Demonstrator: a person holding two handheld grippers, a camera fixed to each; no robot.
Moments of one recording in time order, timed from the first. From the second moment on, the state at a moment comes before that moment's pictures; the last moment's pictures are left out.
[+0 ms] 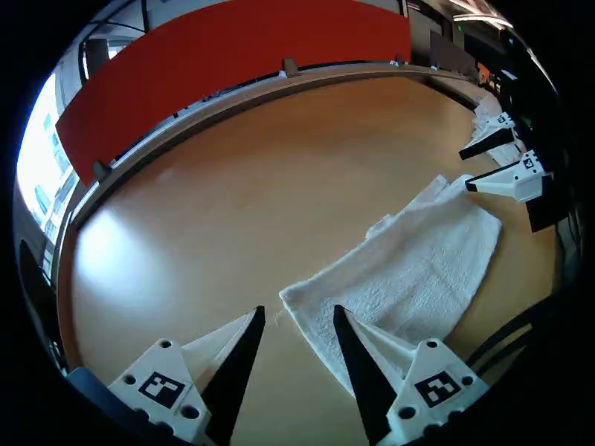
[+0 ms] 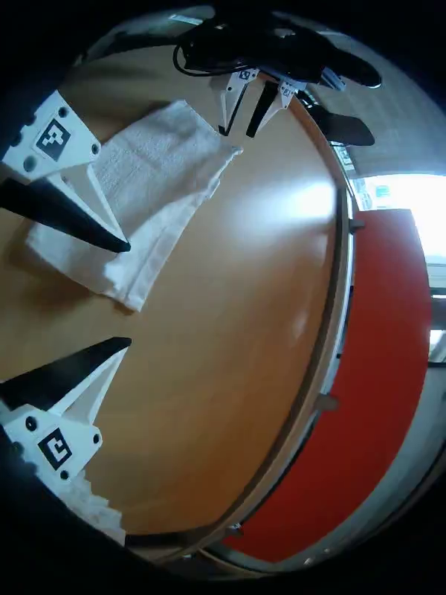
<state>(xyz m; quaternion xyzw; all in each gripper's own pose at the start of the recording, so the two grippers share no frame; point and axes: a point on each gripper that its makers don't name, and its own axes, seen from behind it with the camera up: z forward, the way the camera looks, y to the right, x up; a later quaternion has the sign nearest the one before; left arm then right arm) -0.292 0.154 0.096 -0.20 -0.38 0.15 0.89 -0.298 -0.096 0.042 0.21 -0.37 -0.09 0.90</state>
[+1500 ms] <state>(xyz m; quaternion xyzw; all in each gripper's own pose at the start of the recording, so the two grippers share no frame) -0.303 0.138 0.000 -0.17 -0.41 0.08 0.89 -0.297 -0.103 -0.042 0.22 -0.38 -0.07 0.90</state>
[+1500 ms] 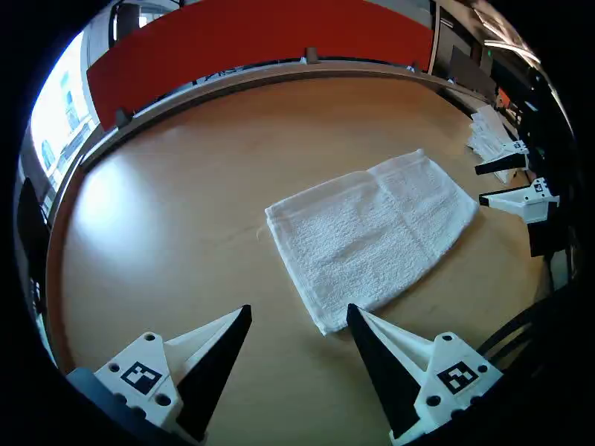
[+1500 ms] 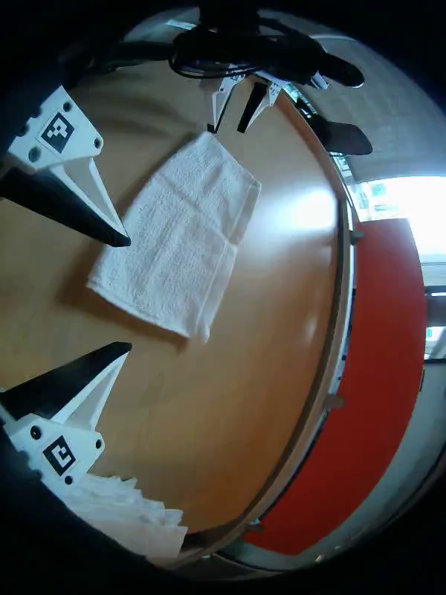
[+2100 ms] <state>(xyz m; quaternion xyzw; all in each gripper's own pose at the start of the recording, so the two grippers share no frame) -0.308 0.133 -0.020 -0.15 -0.42 0.06 0.89 -0.299 -0.099 -0.053 0.23 -0.38 -0.08 0.89</state>
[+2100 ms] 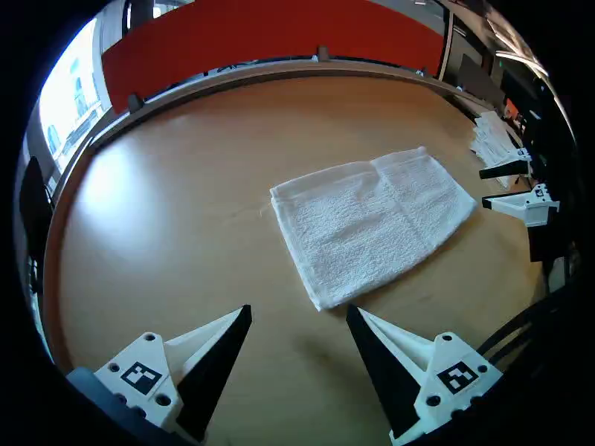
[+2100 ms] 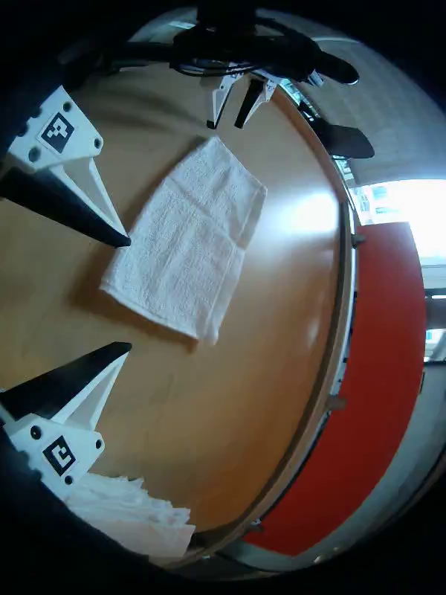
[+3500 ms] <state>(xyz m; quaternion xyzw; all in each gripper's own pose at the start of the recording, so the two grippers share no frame) -0.306 0.070 -0.064 -0.05 -0.43 0.01 0.90 -0.327 -0.086 -0.063 0.31 -0.42 -0.15 0.84</state>
